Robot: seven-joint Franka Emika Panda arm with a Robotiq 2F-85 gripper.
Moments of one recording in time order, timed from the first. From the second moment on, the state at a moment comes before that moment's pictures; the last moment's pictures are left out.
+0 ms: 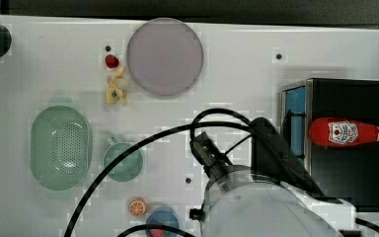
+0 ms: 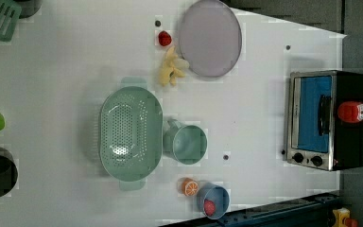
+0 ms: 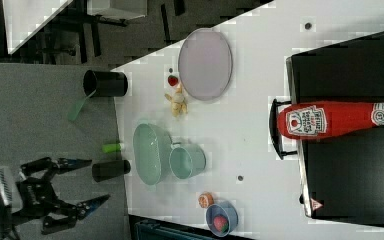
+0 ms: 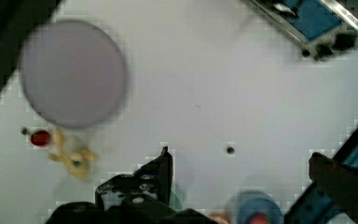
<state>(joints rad) -0.02 -0.42 -0.04 -1.90 -0.03 0.01 0.08</state>
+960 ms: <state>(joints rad) -0.07 -0.07 -0.45 -1.94 -0.02 0.40 0.08</state>
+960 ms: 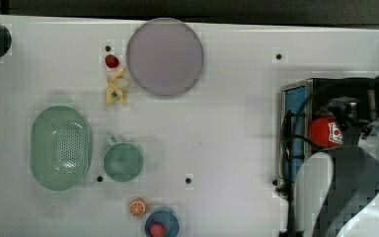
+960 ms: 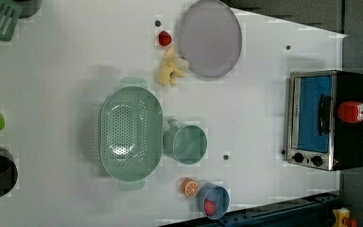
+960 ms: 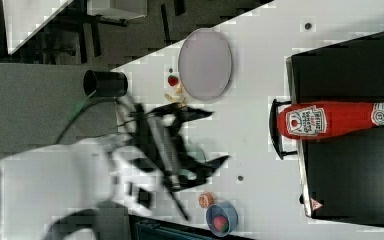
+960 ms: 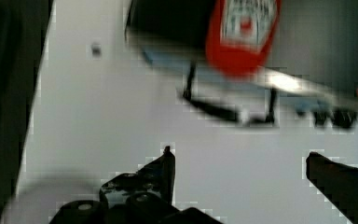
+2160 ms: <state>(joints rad) -0.09 0.35 -0.57 -1.87 0.15 0.59 0.08</state>
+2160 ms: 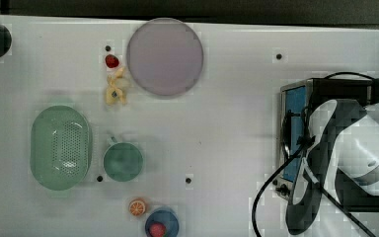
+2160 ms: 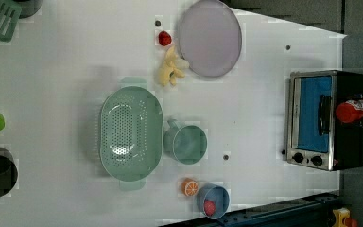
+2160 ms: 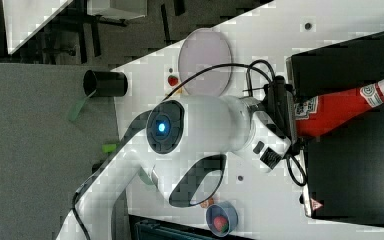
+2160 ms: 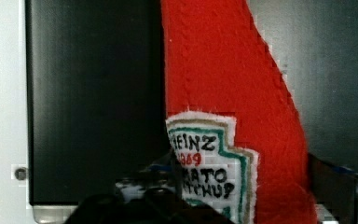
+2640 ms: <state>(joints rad) -0.09 0.31 -0.56 -1.81 0.15 0.48 0.09</state>
